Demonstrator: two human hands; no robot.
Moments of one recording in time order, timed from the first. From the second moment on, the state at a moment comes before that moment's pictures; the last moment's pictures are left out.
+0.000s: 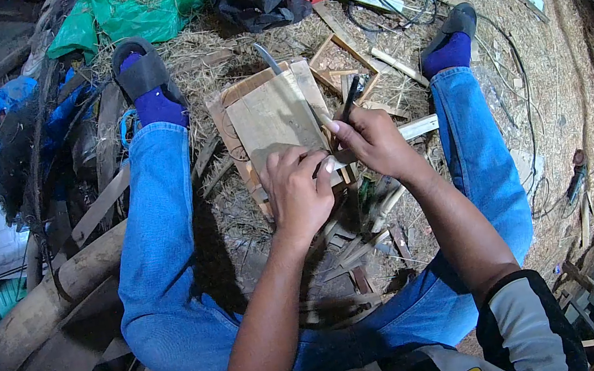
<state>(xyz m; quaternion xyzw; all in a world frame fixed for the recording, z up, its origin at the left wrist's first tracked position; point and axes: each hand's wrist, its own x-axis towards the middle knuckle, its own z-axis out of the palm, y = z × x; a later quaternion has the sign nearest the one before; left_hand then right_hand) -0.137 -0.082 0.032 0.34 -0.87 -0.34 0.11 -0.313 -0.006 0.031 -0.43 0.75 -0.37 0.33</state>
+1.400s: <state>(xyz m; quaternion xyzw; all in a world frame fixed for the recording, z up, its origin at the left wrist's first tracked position) -0.137 -0.079 0.030 0.34 -0.87 -0.33 0.12 -0.314 -0.001 0.021 -0.40 0.73 -0.42 0.35</state>
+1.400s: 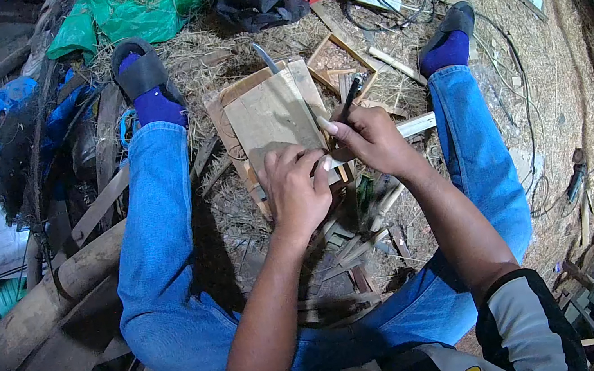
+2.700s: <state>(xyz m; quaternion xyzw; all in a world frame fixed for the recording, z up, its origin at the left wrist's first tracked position) -0.137 -0.080 0.032 0.34 -0.87 -0.34 0.11 -0.315 0.002 0.017 -0.40 0.72 -0.43 0.36</state>
